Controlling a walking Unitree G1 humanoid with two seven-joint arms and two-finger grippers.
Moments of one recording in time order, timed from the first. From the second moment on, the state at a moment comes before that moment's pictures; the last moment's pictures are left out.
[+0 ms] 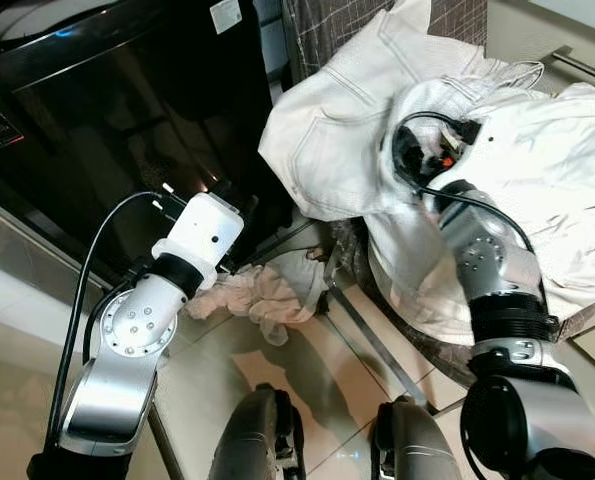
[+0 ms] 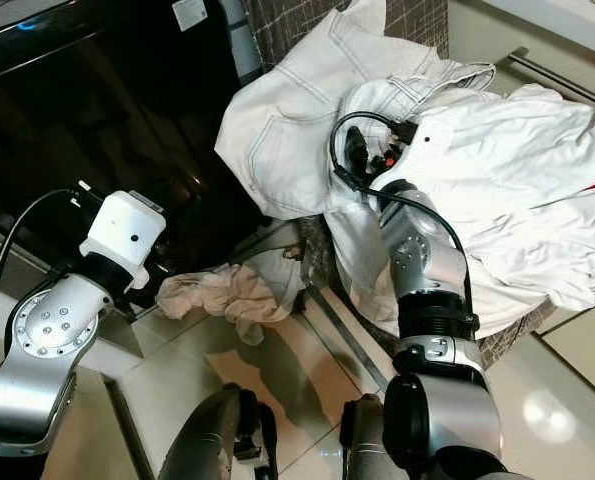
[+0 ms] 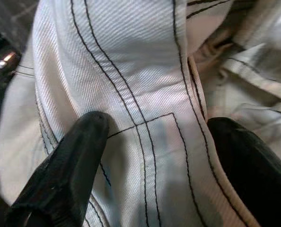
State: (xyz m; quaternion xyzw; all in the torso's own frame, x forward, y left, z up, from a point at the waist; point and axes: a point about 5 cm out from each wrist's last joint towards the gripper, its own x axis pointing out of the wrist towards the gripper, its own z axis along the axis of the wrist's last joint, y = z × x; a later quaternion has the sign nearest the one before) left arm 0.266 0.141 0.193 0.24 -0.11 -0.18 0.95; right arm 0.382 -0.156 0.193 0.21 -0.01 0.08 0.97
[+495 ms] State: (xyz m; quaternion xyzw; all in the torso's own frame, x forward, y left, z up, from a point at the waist) left arm 0.283 0.128 0.196 0.22 -0.13 -0.17 0.95; right arm 0.386 -0.134 0.199 0.23 -0.04 0.11 0.97
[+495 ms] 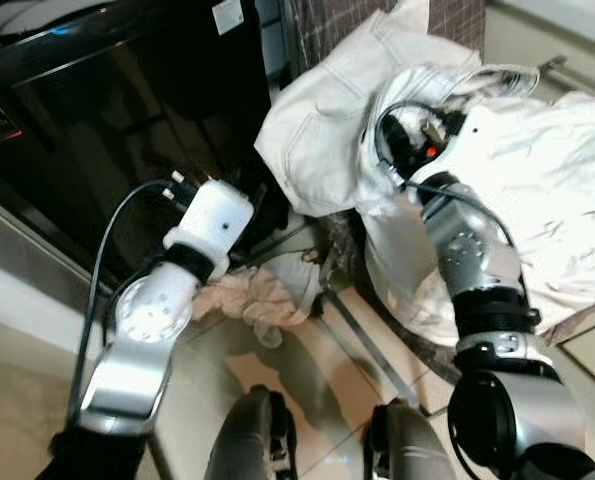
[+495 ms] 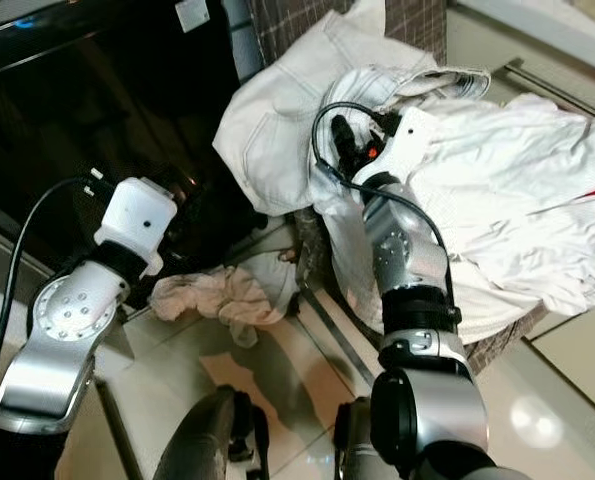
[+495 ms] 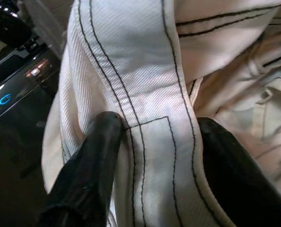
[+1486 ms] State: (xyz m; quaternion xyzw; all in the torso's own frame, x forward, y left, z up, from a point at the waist) left arm 0.306 0.100 0.175 0.19 -0.13 -0.18 0.96; right arm 0.371 -0.140 0.161 0.10 0.01 0.08 0.99
